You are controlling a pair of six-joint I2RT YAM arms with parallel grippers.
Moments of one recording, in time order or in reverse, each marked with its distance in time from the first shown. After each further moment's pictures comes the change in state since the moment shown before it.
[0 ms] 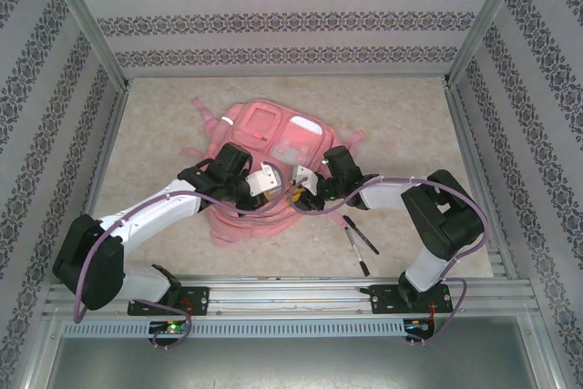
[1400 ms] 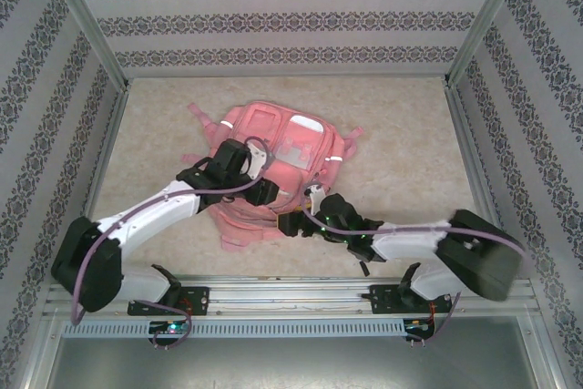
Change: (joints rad) left arm 0.000 -0.036 -0.005 0.106 -0.031 -0.758; right arm 0.380 -0.358 -0.340 0.296 0.682 1.218
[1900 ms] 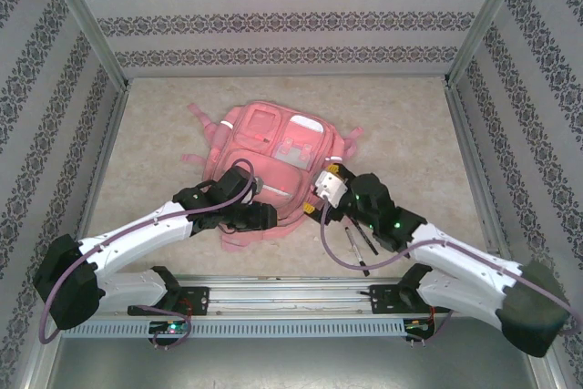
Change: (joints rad) left arm -0.178 -0.129 -0.094 -0.183 -0.050 -0.613; right arm -0.217 -0.324 0.106 -0.426 -0.042 -1.132
